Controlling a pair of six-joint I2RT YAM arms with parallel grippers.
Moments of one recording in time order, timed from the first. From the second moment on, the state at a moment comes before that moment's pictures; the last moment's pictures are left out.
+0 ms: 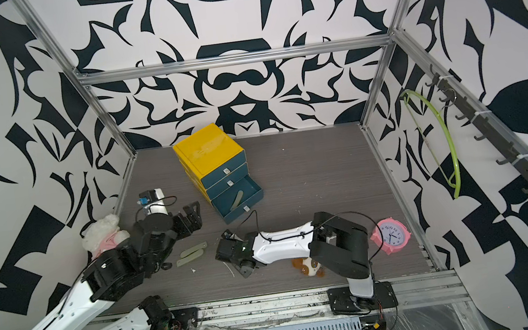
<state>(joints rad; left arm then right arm) -0.91 0.78 0.86 -0.72 -0.59 -0.81 1.22 1.81 1.09 -0.61 0.26 0.53</state>
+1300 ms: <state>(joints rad) -0.91 0.59 0.44 -0.77 -0.47 -1.16 0.77 1.88 1.33 -0.22 0.05 1.08</state>
